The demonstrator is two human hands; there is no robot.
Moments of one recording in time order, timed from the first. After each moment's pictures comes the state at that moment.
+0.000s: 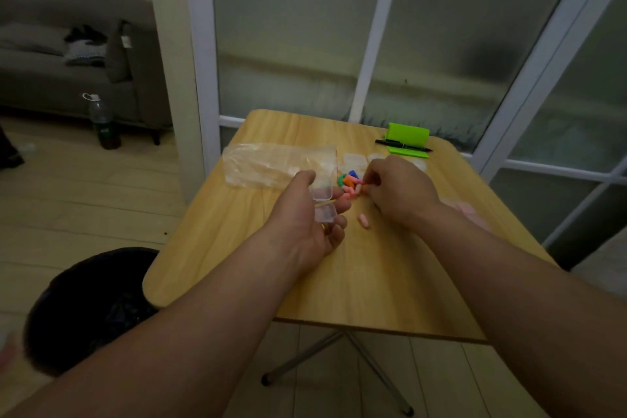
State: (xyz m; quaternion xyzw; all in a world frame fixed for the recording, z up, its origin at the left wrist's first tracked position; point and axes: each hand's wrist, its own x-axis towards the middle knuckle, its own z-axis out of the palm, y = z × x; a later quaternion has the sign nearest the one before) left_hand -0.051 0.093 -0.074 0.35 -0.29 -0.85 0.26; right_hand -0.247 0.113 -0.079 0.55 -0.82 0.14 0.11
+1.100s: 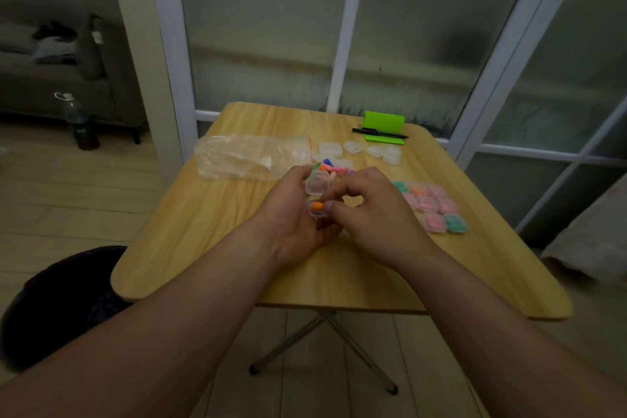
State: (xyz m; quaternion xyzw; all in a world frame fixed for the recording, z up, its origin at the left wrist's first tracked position) left_hand -0.062 0.112 -0.078 0.25 -0.36 -0.88 0.20; right_hand -0.180 0.198 -0.078 0.55 -0.74 0.40 -0.07
